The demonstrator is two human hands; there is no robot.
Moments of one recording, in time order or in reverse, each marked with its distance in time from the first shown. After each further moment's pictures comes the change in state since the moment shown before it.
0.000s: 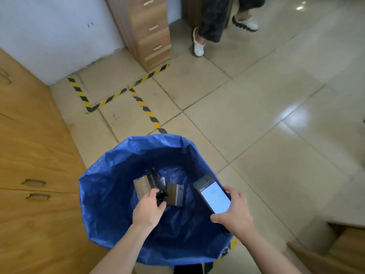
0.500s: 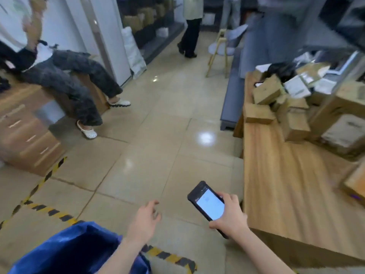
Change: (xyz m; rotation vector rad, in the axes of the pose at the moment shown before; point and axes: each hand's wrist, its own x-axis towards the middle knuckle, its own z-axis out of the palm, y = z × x) left_hand -0.160 0.343 0.021 0.180 -0.058 0.802; right_hand -0.170 0.184 -0.275 0.148 0.527 0.127
